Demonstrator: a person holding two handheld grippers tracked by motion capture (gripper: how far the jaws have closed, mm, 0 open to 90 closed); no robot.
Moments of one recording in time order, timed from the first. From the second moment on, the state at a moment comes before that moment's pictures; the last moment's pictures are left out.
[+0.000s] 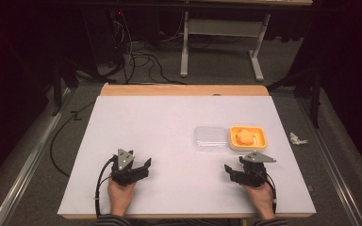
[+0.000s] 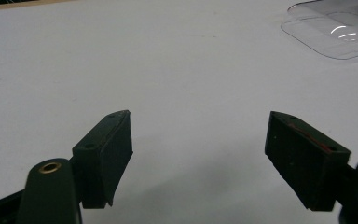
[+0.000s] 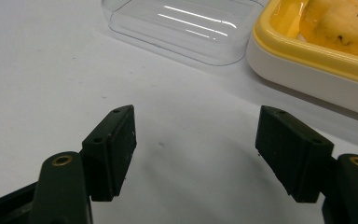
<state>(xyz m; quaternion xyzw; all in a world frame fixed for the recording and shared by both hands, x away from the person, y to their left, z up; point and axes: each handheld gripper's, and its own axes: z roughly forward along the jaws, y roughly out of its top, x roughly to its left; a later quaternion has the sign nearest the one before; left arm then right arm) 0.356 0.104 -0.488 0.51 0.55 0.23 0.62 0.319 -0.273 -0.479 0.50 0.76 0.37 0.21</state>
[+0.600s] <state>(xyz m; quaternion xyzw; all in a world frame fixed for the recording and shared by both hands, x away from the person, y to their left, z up) 0.356 0.104 -0.488 0.51 0.55 0.23 0.62 0.320 -0.267 -0.481 0.50 0.76 0.34 0.23</state>
